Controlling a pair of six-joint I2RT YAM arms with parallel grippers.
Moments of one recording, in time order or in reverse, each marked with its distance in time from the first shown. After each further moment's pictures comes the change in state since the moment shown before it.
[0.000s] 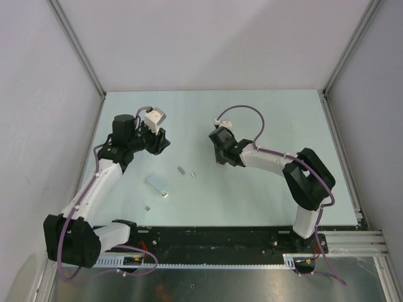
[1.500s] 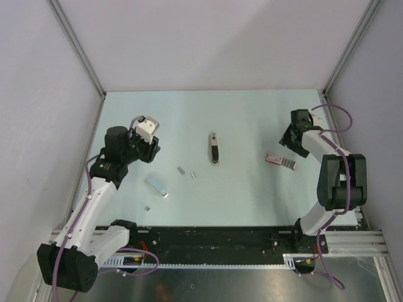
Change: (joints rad) left arm 0.000 -0.226 -0.103 -0.068 -0.177 0.035; right arm -0.714 -0.145 -0.070 -0.210 -0.022 0.101
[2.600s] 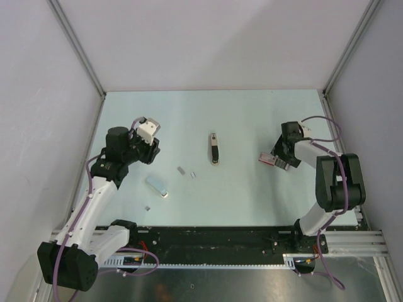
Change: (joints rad) left arm 0.004 0.010 -0.010 -0.015 -0.002 0.027; right arm 0.029 0.030 -0.158 0.125 -0.040 0.036
